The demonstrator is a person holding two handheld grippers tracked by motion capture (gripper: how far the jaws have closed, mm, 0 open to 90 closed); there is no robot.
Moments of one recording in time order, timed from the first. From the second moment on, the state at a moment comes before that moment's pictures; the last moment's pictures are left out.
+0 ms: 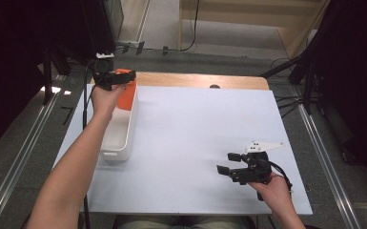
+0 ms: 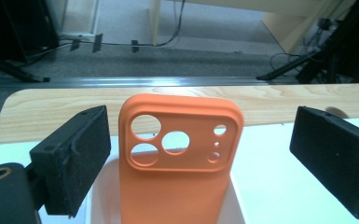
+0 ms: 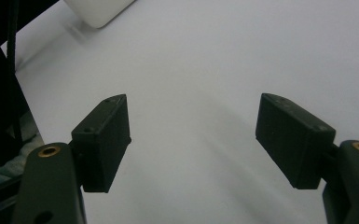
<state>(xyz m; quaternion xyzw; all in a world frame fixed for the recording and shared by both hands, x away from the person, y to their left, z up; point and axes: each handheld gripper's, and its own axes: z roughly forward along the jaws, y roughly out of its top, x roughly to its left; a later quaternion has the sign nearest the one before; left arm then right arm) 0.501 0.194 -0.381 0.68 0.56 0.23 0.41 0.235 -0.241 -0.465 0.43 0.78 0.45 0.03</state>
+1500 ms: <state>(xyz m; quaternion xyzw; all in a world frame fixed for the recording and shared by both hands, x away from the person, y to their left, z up) 0.439 0.194 -0.344 0.82 0.38 0.03 0.43 0.234 -0.240 -0.467 0.43 0.79 0.44 0.02</state>
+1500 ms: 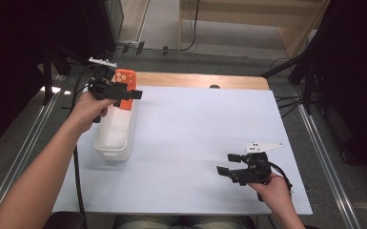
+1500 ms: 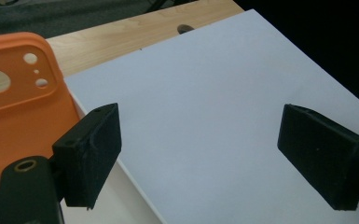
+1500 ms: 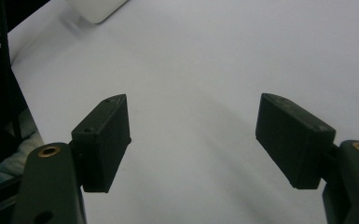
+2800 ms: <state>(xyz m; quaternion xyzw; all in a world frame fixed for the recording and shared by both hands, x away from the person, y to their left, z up) 0.359 0.154 -0.390 0.85 0.31 0.03 0.43 0.238 -0.237 -0.468 0.43 0.79 0.44 0.02</state>
